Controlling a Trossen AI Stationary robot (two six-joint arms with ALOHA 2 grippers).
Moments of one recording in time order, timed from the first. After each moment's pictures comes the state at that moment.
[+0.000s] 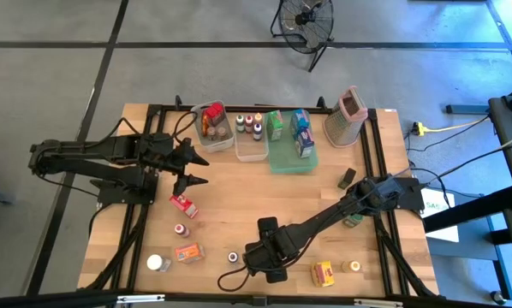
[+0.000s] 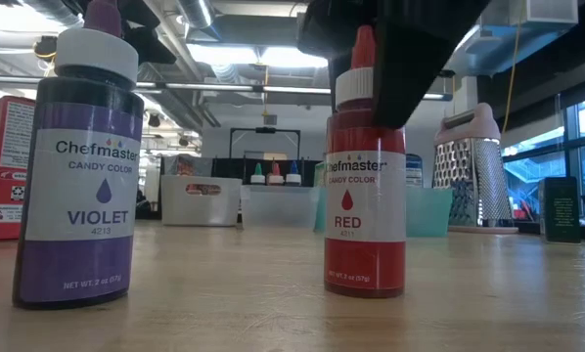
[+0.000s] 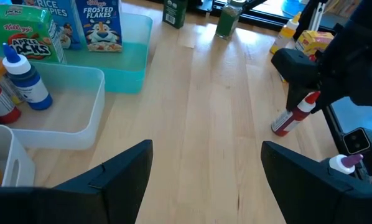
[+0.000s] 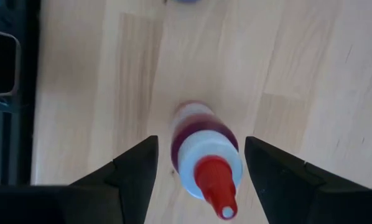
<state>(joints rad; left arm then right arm) 0.06 0.76 0.74 -0.53 0.08 -0.20 0.53 2.31 2.10 -1.18 0.10 0.33</state>
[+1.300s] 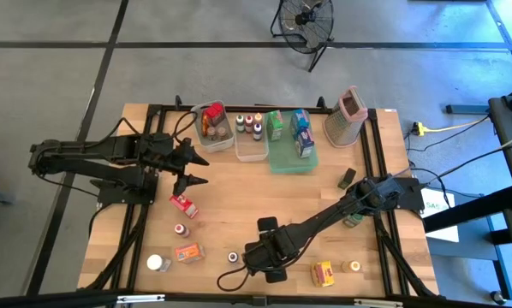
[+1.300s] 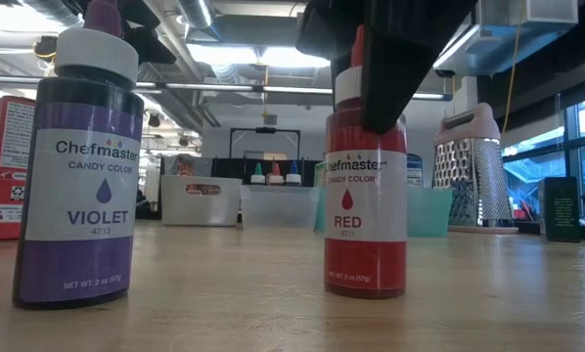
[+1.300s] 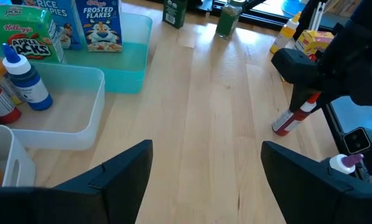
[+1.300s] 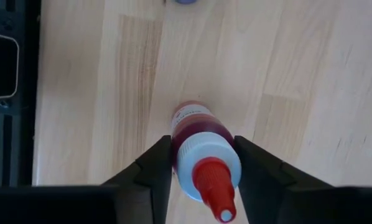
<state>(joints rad) 0.06 0.76 0.74 -0.53 0.08 -0.20 0.53 2.32 2.10 -1.18 0.09 0.33</state>
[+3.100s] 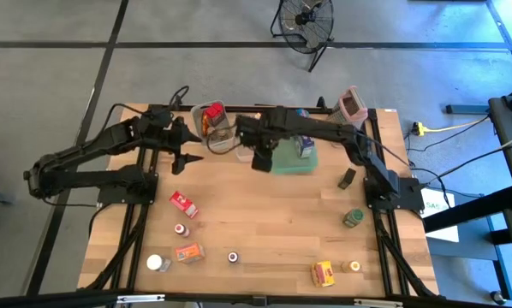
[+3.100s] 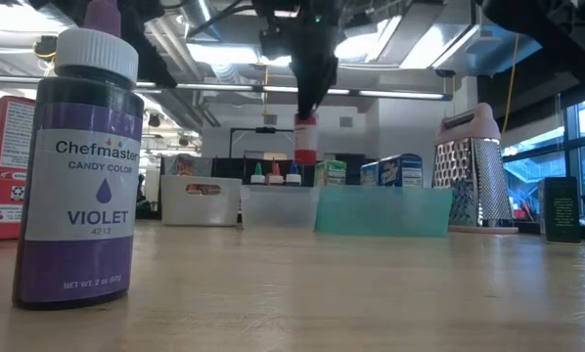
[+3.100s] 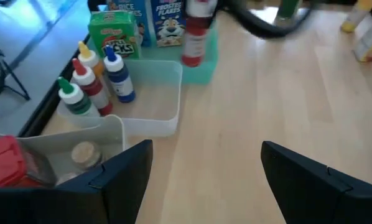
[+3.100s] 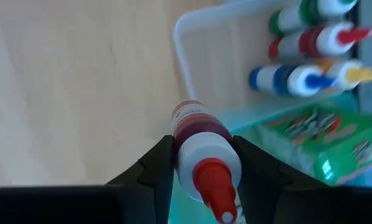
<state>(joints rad) 0.49 0.76 0.78 -0.65 0.26 0.16 -0.14 2.24 2.35 -1.47 0.15 -0.01</state>
